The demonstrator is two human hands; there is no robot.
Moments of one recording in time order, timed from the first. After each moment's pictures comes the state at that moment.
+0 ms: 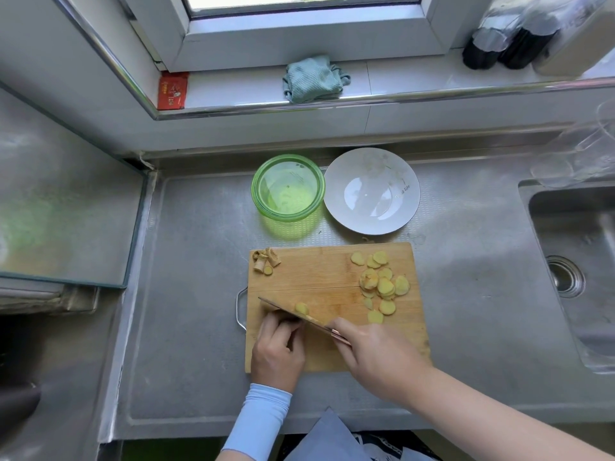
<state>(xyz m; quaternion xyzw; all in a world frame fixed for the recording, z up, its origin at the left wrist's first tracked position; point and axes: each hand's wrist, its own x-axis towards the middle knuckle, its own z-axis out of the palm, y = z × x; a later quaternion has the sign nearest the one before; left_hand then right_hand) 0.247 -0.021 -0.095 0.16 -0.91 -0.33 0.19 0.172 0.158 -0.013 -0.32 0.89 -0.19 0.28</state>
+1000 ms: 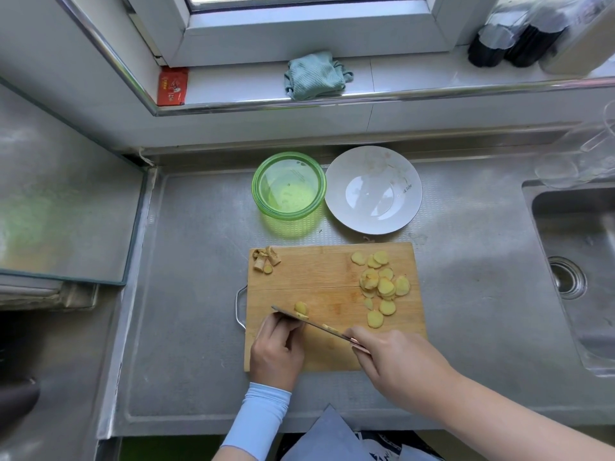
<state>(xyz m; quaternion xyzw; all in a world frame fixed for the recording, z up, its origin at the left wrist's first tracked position) 0.246 -0.021 -0.096 0.16 -0.91 -0.33 0.21 0.171 0.184 0.004 -0.31 0.89 -0.16 0.30</state>
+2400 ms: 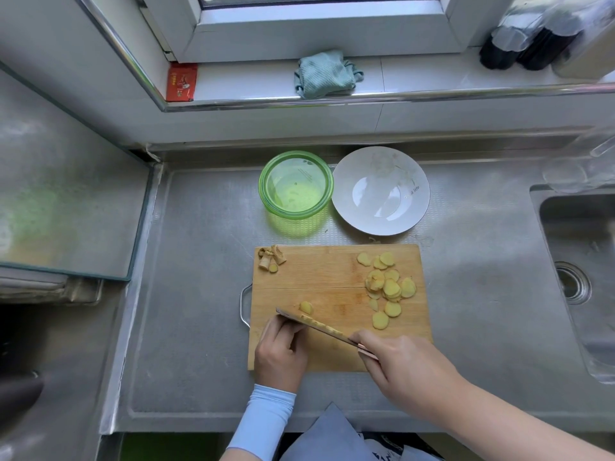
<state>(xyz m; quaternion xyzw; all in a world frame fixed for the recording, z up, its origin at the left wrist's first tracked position) 0.249 -0.020 -0.099 0.16 -0.91 -0.32 0.22 0.175 0.188 -0.002 -0.32 0.88 -0.17 0.30</state>
